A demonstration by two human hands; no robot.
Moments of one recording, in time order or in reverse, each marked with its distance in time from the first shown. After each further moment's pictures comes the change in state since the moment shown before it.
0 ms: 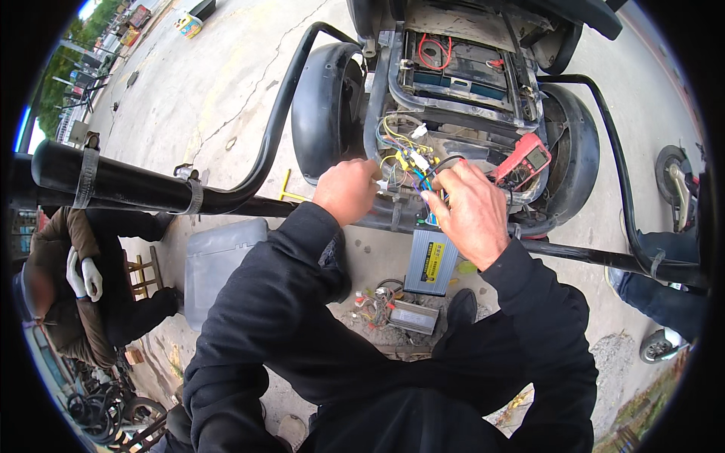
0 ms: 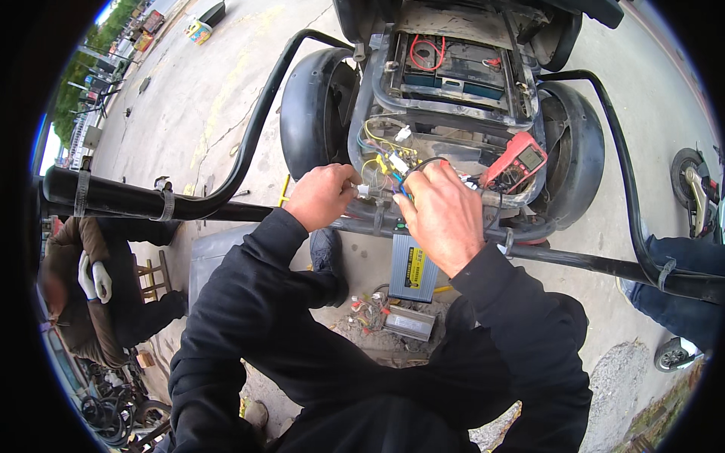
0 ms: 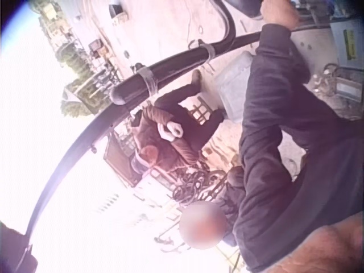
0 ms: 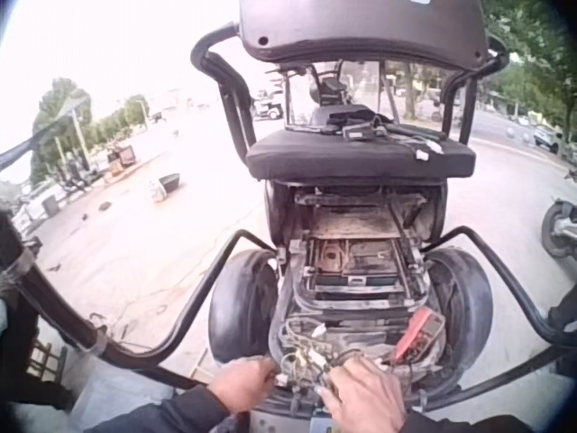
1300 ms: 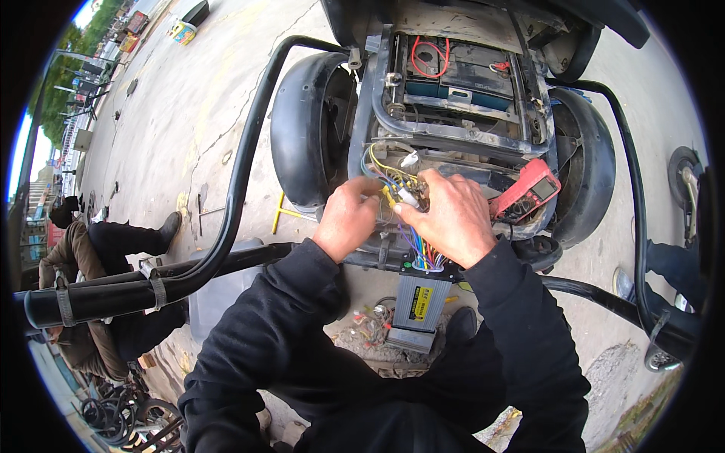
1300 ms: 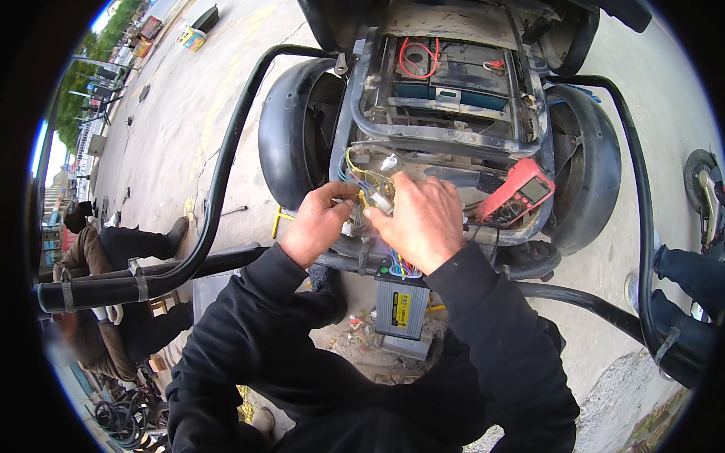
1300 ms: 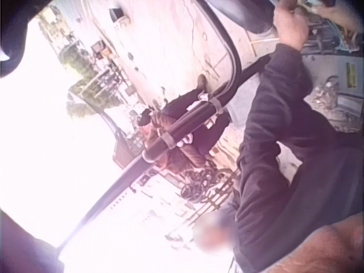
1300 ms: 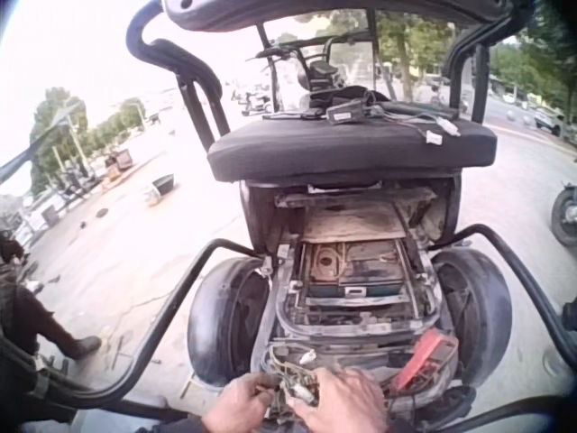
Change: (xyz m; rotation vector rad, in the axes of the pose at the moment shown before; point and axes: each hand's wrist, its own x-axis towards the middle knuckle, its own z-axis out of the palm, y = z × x) left_hand 0.047 0.011 0.028 -0.622 0.085 -0.287; right_hand 0.066 0.049 0.032 0.116 -0.260 0.257
